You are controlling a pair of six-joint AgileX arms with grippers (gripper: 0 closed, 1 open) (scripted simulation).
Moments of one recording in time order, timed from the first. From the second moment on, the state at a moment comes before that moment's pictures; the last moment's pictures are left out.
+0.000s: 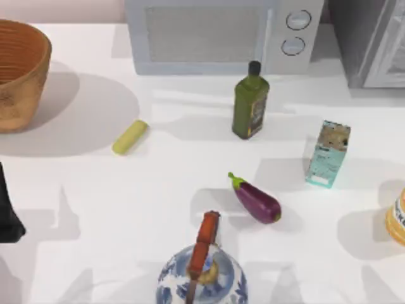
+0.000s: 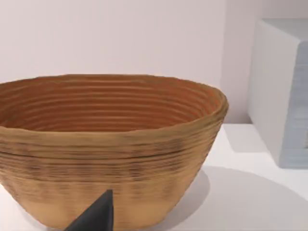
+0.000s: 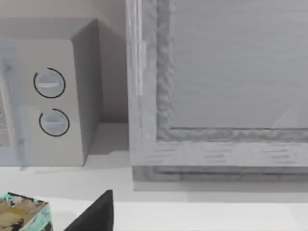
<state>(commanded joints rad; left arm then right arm) 0.00 0.00 0.00 0.00 0.00 0.00 0.00 0.00 0.00 0.00 0.00 0.00</state>
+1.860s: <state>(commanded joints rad) 0.16 2.23 2.17 -1.23 0.09 0.18 0.00 0.00 0.00 0.00 0.00 0.00</state>
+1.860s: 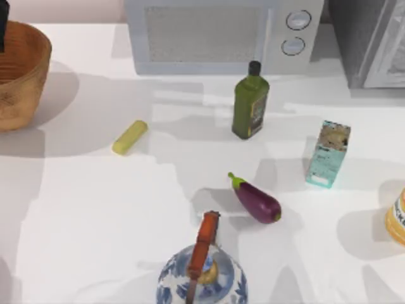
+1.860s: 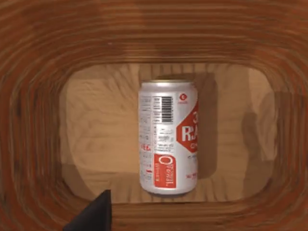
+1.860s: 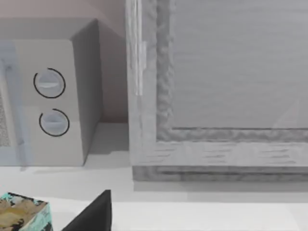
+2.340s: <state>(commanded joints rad) 0.19 2.53 2.45 -1.40 0.08 0.22 0.00 0.00 0.00 0.00 0.00 0.00</state>
